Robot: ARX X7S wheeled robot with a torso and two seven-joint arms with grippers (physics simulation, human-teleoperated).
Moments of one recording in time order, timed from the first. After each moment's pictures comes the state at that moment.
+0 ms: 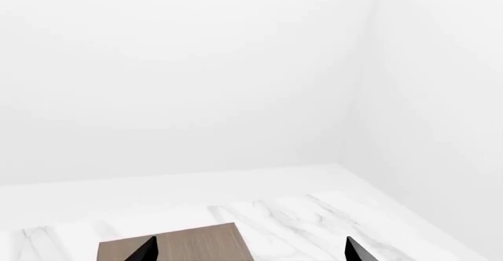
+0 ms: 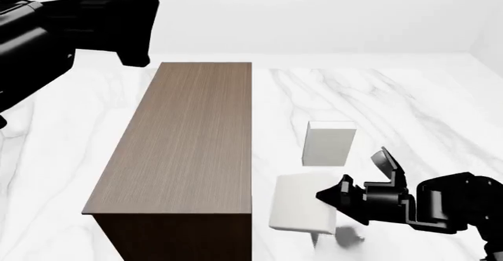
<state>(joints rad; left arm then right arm) -1.23 -0.74 0.10 0.35 -1.91 -1.08 -0.83 0.92 0.61 -0.47 0.74 1.26 1.21 -0.36</state>
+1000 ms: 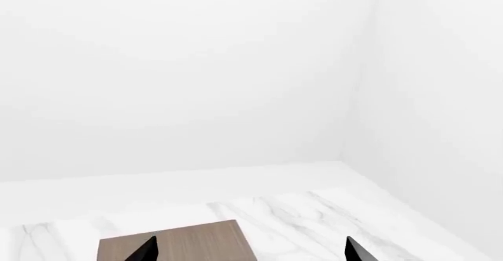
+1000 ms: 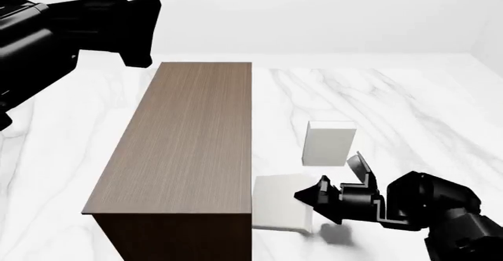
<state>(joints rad) -1.23 -0.74 0.13 0.34 -1.89 -1.06 -0.81 1.07 0.38 -0.69 1.23 1.04 1.01 -0.78</state>
